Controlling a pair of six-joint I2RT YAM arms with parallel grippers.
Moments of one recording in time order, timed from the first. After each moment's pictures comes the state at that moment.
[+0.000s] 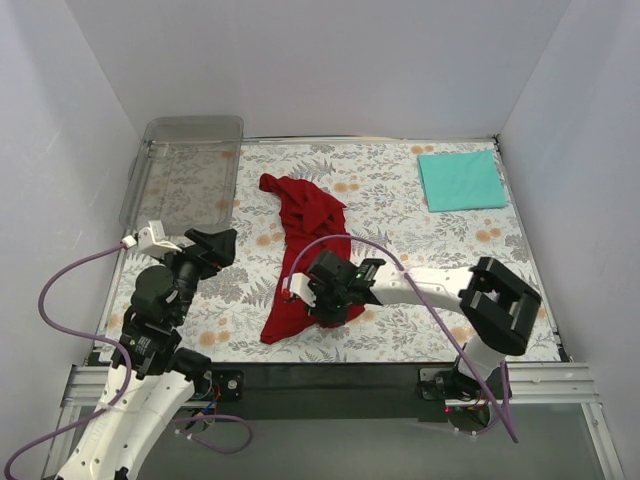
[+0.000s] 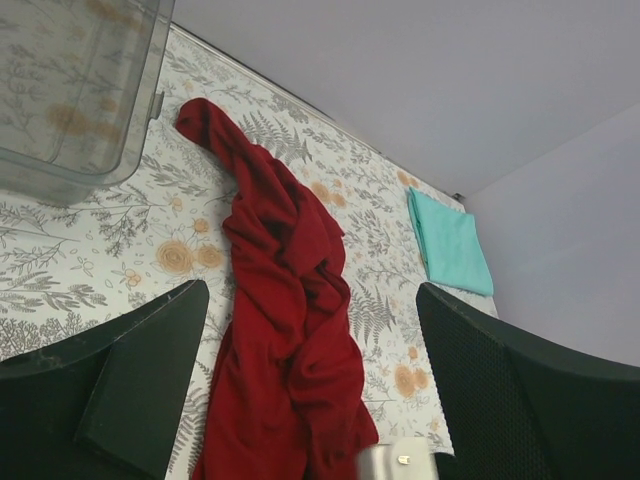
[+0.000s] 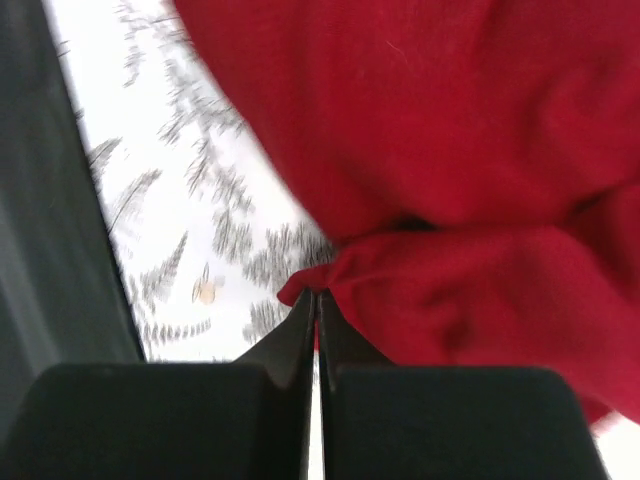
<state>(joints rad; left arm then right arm) -0.38 0.40 0.61 -0.28 -0.22 -0.71 1.09 1.67 0.99 -0.42 -0.29 -0.31</state>
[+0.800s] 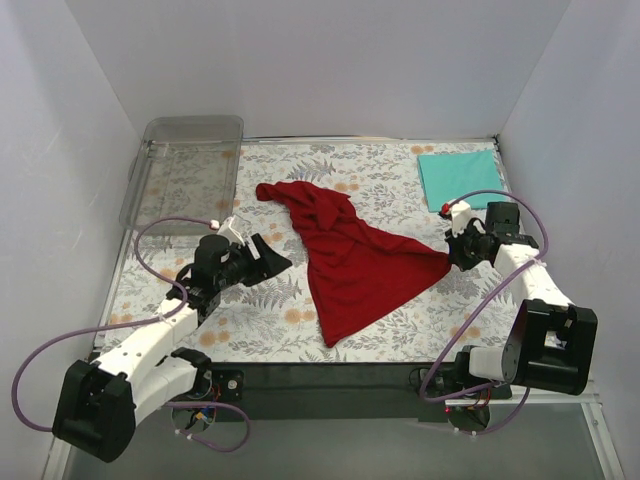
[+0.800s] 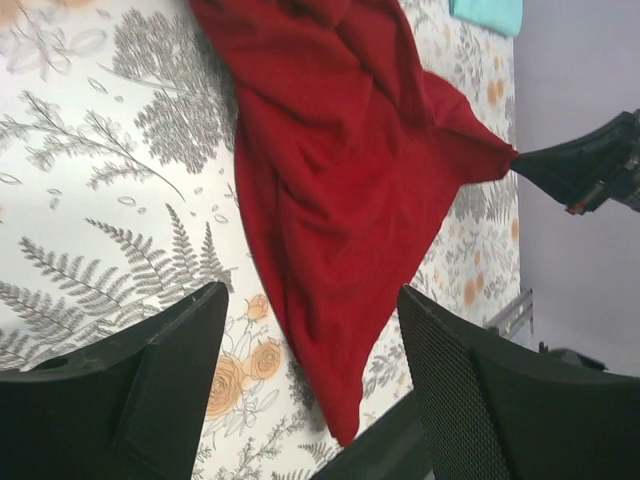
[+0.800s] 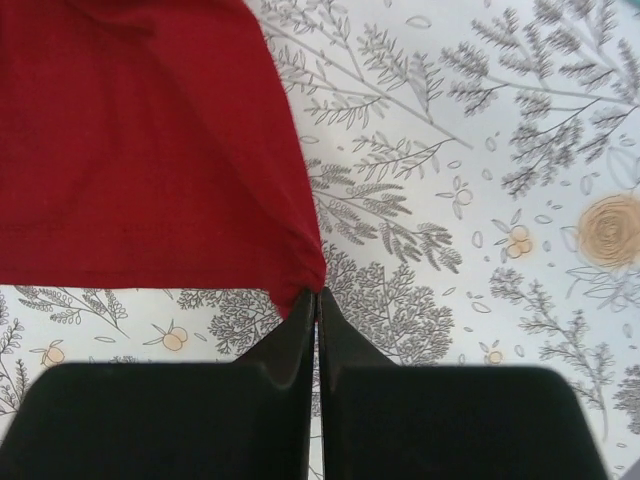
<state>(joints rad) -0.38 0.94 0.46 0.01 0.30 -0.79 -0.12 1.29 0.80 -0.52 -0.43 -0.65</state>
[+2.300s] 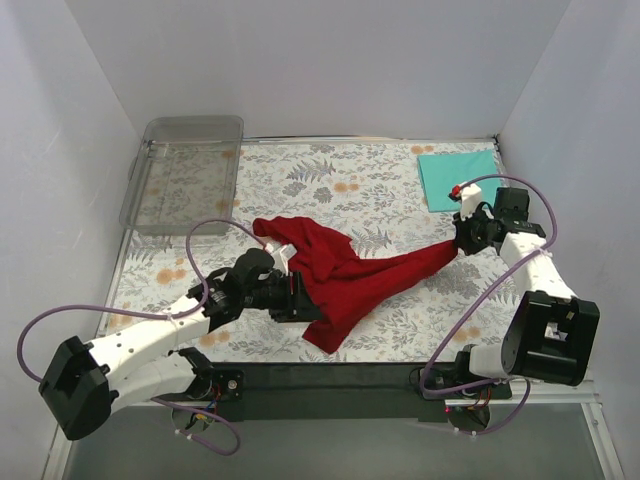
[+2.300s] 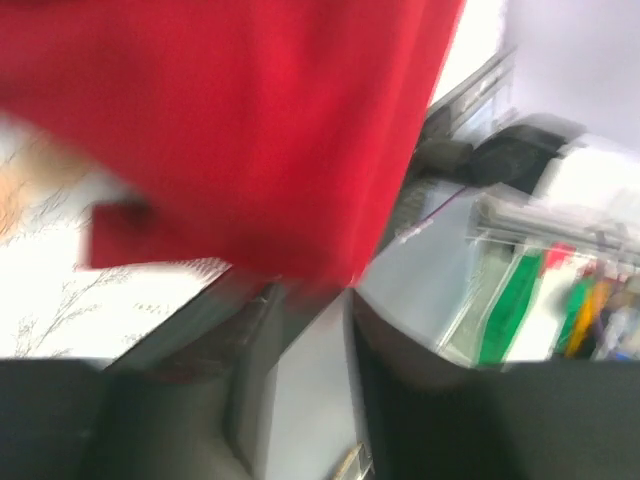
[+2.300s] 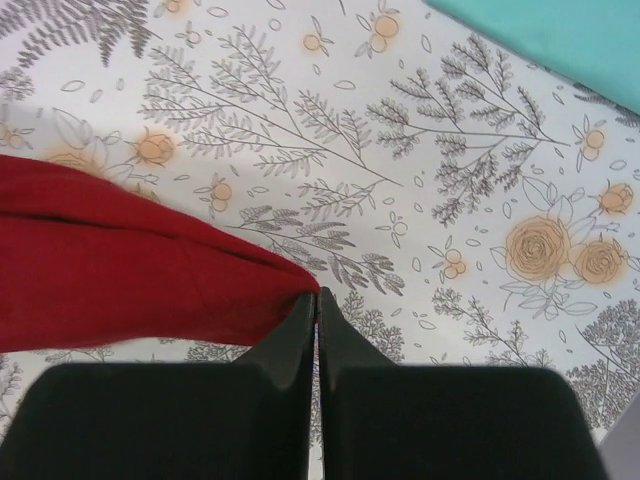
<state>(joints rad) -0.80 1.00 0.60 -0.24 0.42 -0.93 -0.16 1.33 0.90 -0.50 -0.45 -0.59</state>
